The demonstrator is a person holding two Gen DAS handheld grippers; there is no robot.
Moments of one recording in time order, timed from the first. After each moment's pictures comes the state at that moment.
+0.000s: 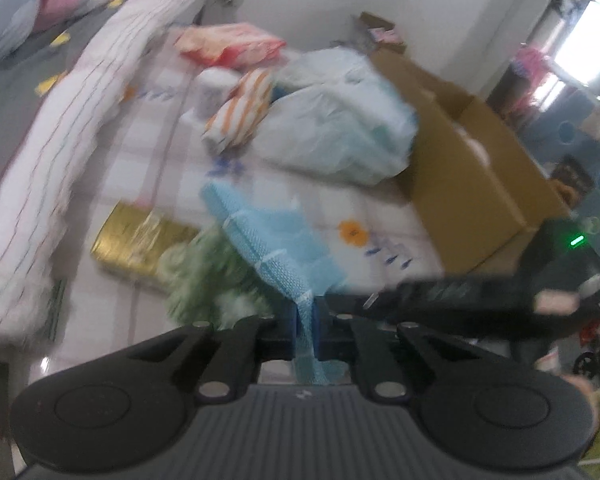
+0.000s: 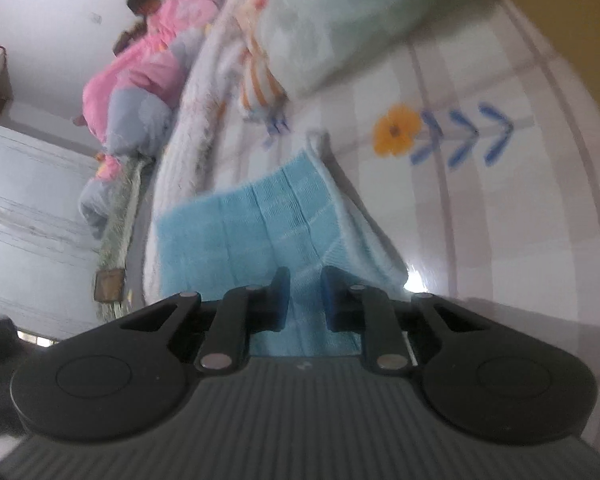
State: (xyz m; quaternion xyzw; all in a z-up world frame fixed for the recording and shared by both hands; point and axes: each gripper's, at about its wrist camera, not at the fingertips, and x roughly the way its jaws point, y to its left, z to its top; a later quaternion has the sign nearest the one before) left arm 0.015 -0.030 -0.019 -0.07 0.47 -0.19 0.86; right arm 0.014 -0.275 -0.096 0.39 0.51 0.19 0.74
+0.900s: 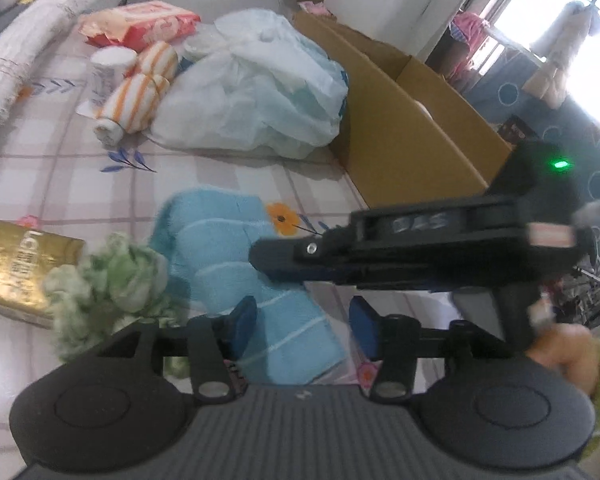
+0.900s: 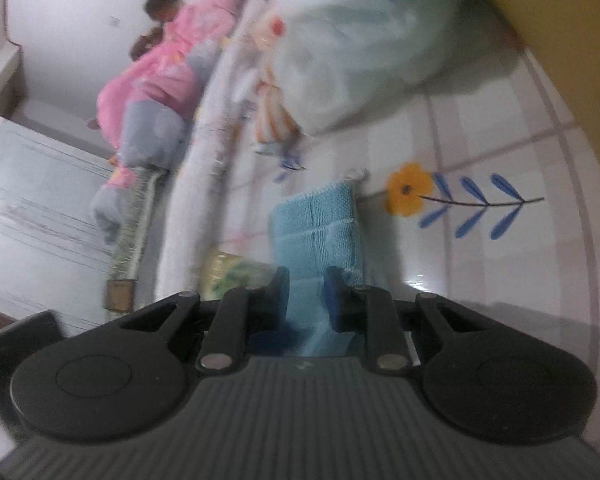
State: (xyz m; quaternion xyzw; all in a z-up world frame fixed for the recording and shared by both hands) left arm 0.032 -0.071 -0.053 -0.05 0.47 -0.29 0.83; right arm 0.038 -0.297 -0.089 0.38 0.49 0.21 0.75
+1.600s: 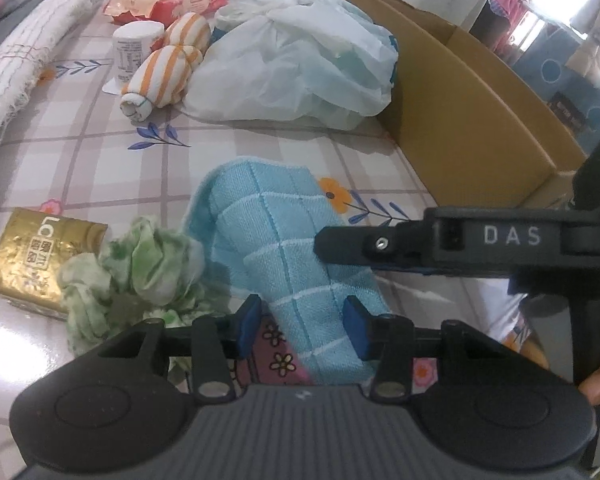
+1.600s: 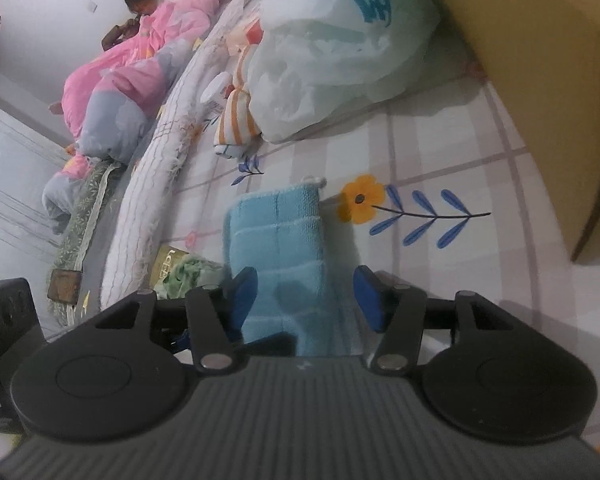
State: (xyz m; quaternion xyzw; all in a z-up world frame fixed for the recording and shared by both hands) left arm 0.051 -0.080 -0.075 -0.01 0.51 -0.24 0.82; right arm 0.022 -0.295 -0.079 0.31 0.49 0.16 0.80
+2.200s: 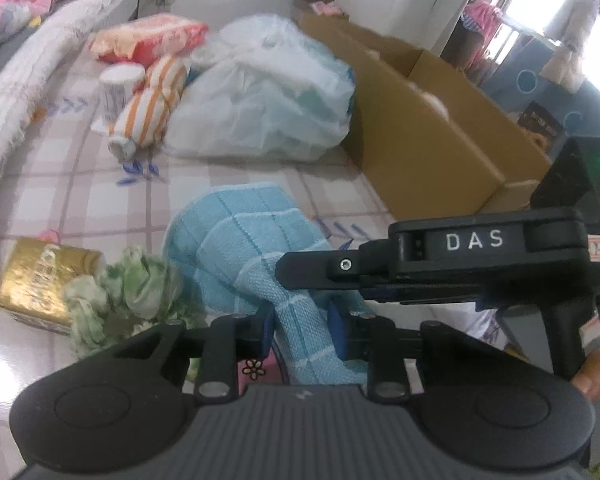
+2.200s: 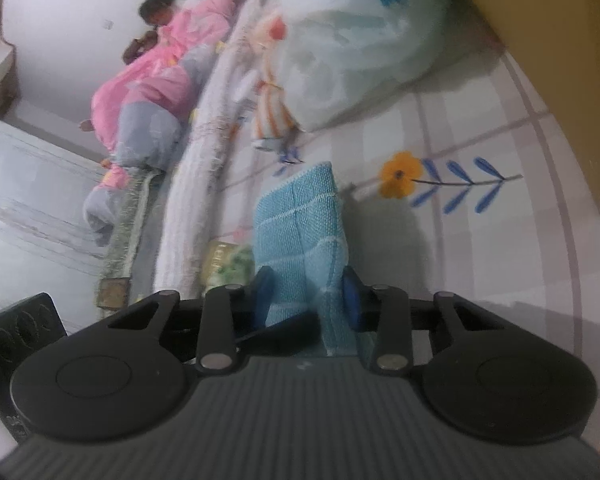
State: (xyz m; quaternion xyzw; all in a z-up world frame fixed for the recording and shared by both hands) left arm 0.024 -0.080 -0.042 -0.01 0.47 -0.26 0.85; right arm 0.011 -0.295 -0.065 0.37 0.48 0.20 0.77
